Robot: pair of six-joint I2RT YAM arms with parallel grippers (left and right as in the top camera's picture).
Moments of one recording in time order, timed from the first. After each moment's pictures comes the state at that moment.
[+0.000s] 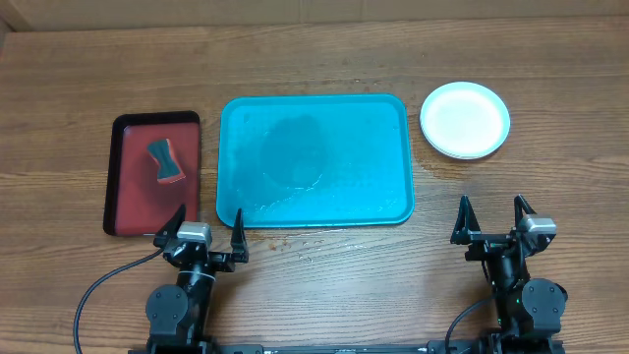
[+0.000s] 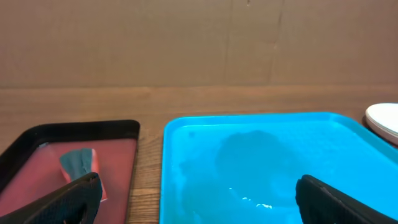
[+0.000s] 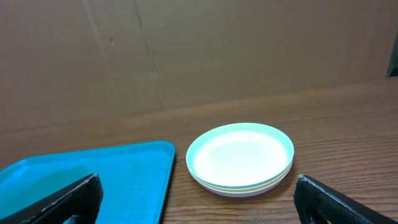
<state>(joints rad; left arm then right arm) -0.05 0.02 0.01 -0.07 0.06 -0.05 -0.01 0.01 0.02 -0.03 -0.07 0.18</state>
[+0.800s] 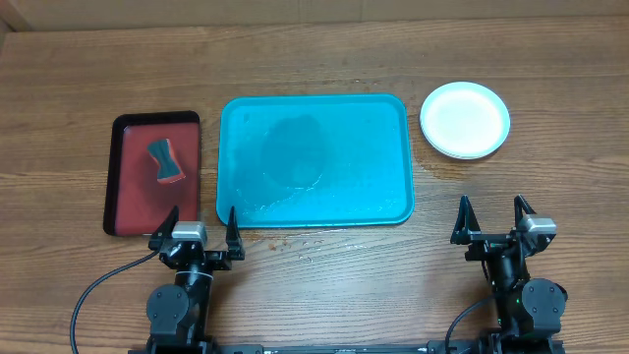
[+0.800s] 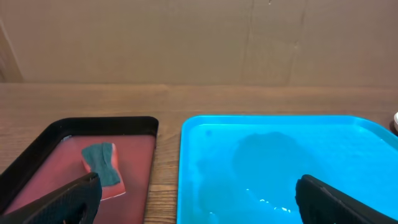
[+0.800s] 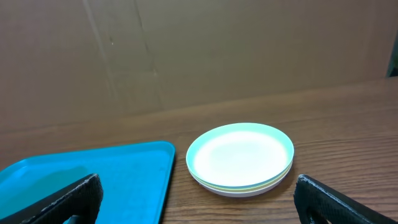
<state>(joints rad) -0.05 0.02 0.01 -0.08 -0.02 -0.05 -0.01 0.01 0.02 -0.03 -0.07 0.18</state>
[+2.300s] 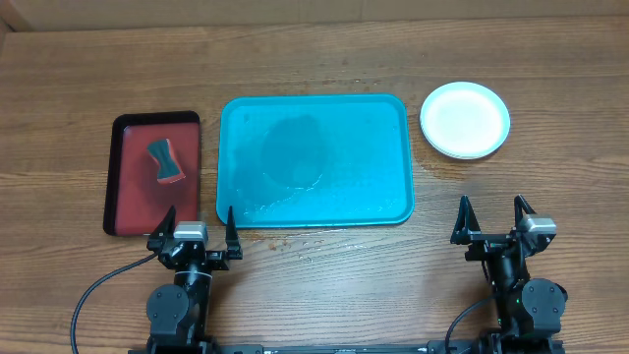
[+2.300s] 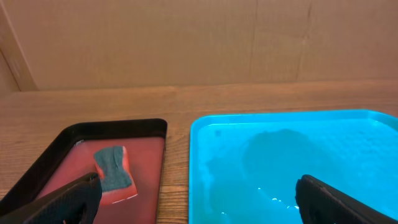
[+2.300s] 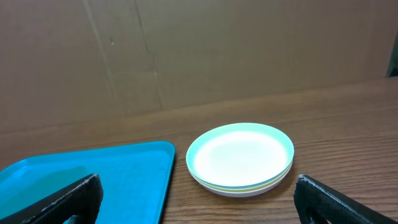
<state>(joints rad) -0.05 0.02 0.01 -0.08 -0.04 0.01 -0.01 0.01 0.02 -0.03 -0.07 0.18</state>
